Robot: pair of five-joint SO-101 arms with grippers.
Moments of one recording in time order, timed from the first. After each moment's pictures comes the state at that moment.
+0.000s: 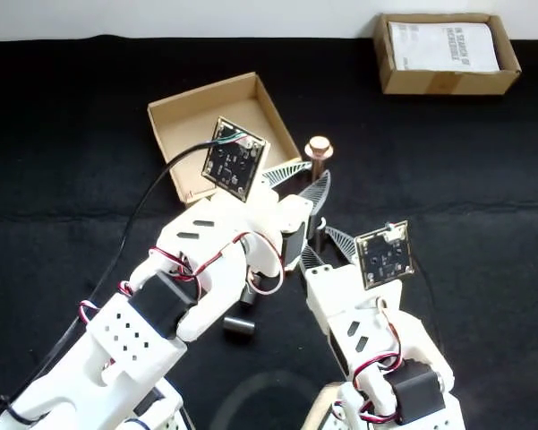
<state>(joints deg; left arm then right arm) 36.7 -50.2 42.2 26.0 18.2 -27.2 -95.4 71.1 52.1 -2.0</state>
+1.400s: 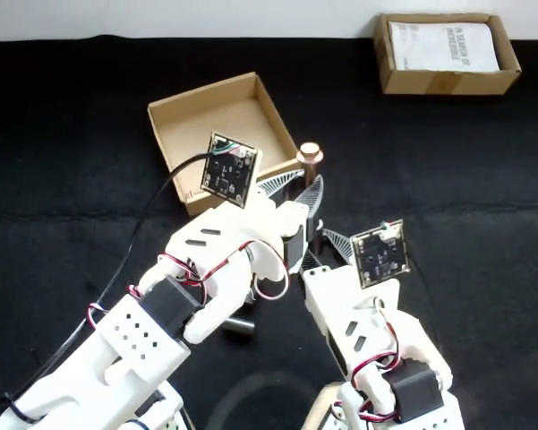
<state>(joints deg) 37.8 -50.2 48.6 23.7 21.5 -27.9 -95.3 71.3 52.2 -2.0</state>
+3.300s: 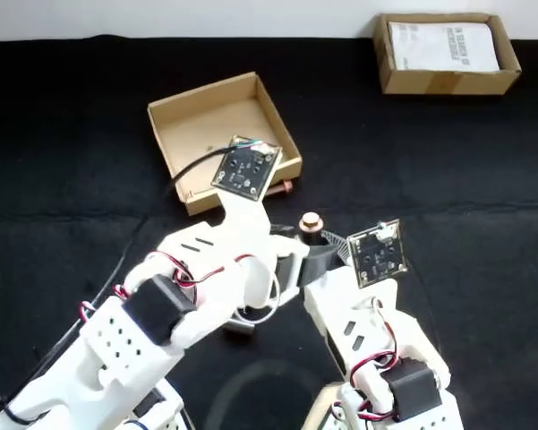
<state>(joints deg) 39.2 -50.2 35.6 59.5 24.4 -28.1 -95.3 72.4 52.2 -1.4</state>
